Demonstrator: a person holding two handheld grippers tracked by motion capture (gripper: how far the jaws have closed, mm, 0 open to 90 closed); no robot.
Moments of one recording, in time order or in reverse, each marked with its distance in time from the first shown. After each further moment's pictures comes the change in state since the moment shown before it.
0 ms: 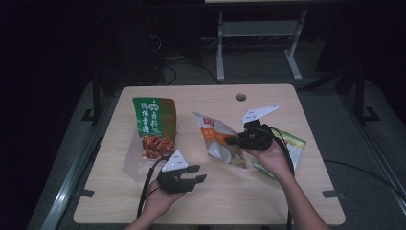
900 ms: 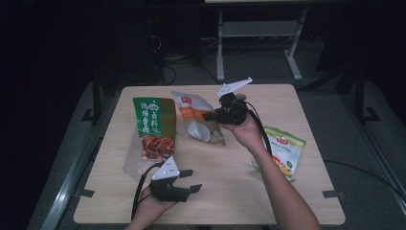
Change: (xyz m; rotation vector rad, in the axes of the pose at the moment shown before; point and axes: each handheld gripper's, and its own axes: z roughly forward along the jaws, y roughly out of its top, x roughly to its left) left arm -0.003 -0.015 -0.015 -0.013 -0.043 0.018; right arm -0.014 0.078 0.045 -0.044 0.010 -0.033
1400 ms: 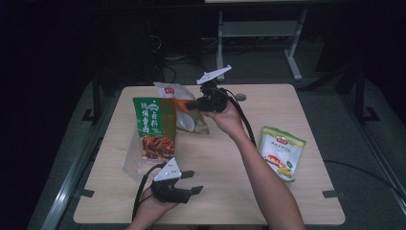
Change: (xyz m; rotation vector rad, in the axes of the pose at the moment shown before) left arm -0.002 -0.001 0.005 0.015 -0.005 0.020; right arm -0.006 0.043 0.043 -0.019 0.042 -0.019
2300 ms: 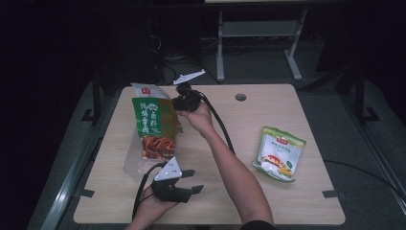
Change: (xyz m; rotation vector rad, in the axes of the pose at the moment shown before) left arm 0.000 0.003 -0.001 -0.012 0.000 0.011; right arm -0.011 0.008 0.092 -0.095 0.120 0.057
